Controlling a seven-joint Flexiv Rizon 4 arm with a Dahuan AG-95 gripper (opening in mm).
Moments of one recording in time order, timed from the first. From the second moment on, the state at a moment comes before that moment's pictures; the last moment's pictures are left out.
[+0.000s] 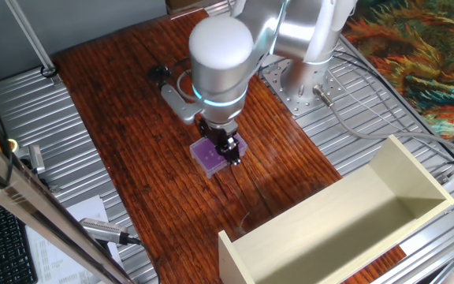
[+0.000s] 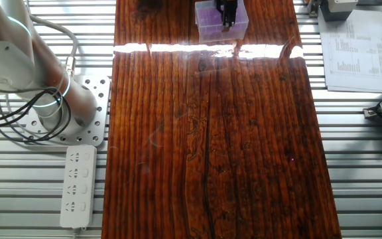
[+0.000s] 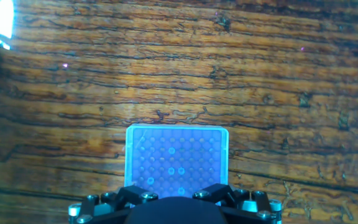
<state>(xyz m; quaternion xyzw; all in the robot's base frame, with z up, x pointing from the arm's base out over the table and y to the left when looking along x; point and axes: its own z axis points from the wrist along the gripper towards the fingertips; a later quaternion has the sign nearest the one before) 0.433 0.184 0.176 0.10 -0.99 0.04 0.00</state>
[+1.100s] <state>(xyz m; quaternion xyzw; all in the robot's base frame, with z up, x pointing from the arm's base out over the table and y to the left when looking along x) 0.423 0.234 0.251 0.11 -0.99 0.01 0.01</state>
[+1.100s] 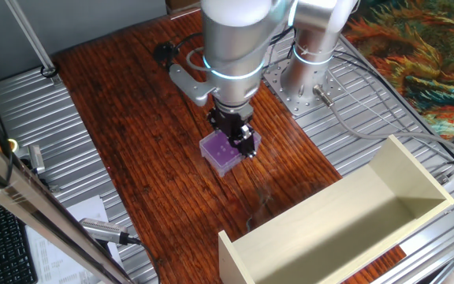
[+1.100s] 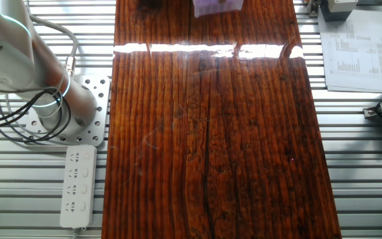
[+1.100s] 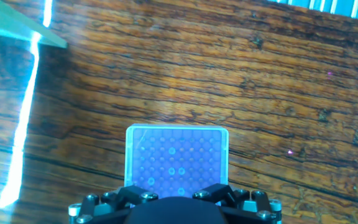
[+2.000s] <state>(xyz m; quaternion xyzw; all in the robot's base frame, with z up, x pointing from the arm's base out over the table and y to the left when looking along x) 0.427 0.248 0.265 0.14 -0.99 0.05 0.02</state>
